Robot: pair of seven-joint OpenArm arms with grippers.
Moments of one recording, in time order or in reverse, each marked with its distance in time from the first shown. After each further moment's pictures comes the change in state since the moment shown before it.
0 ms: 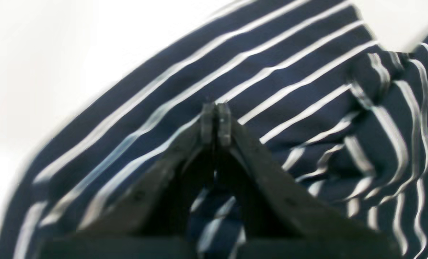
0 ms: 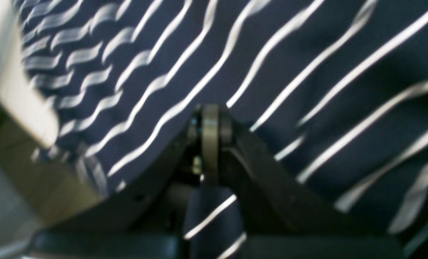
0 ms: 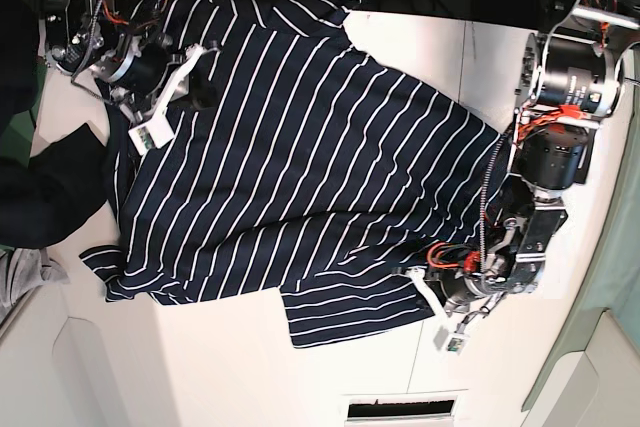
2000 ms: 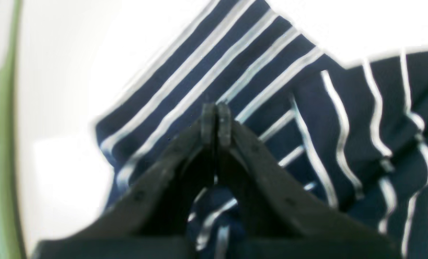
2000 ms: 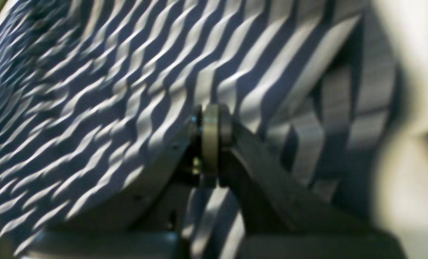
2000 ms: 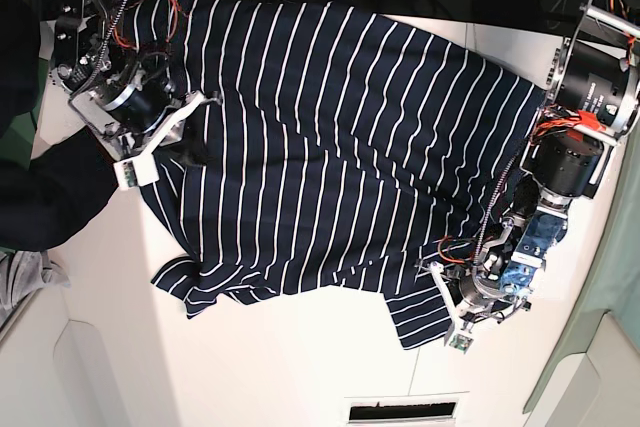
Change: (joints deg) left arm -1.4 -5.1 15.5 -1.3 2.7 12.5 -2.6; right arm 3.7 -6.6 7.6 -2.0 -8.8 0.1 13.6
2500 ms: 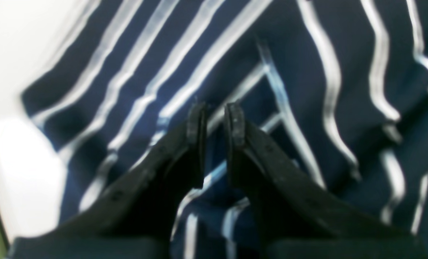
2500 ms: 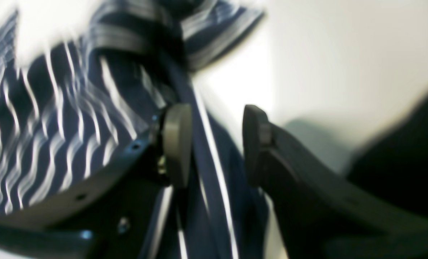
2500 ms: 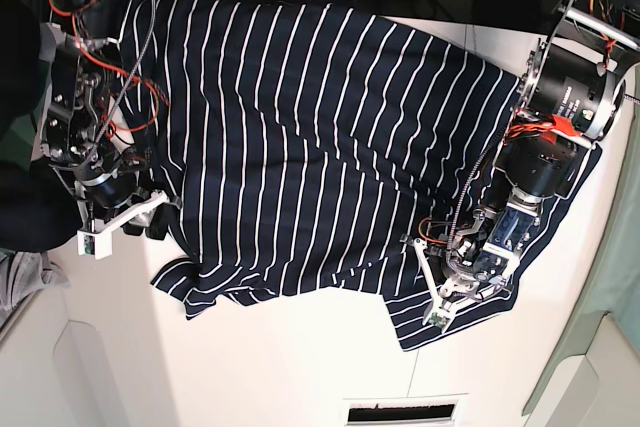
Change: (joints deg) left arm -1.4 3.6 -0.1 -7.6 4.7 0.7 0.2; right arm 20.9 -0.1 6.8 -26.4 -4.6 -8.3 7.9
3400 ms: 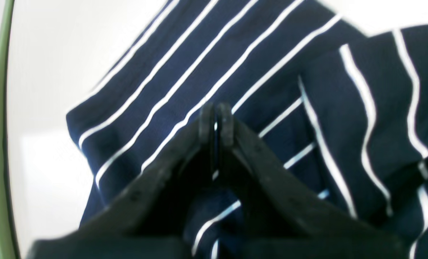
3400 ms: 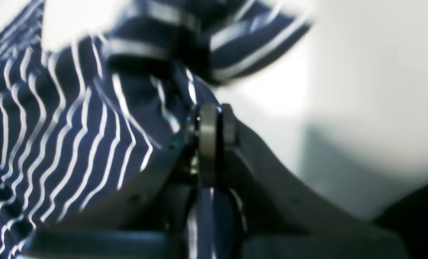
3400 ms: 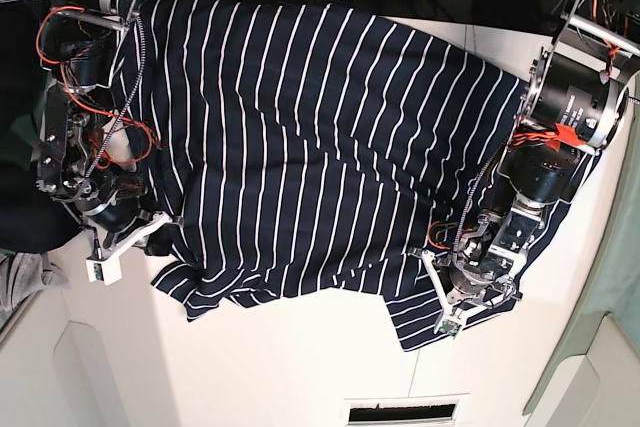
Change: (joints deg) left arm -1.0 0.1 0.0 -4.9 0.8 2.9 -10.7; right arm 5.5 1.9 0.2 -3.7 1.6 7.9 -6.8
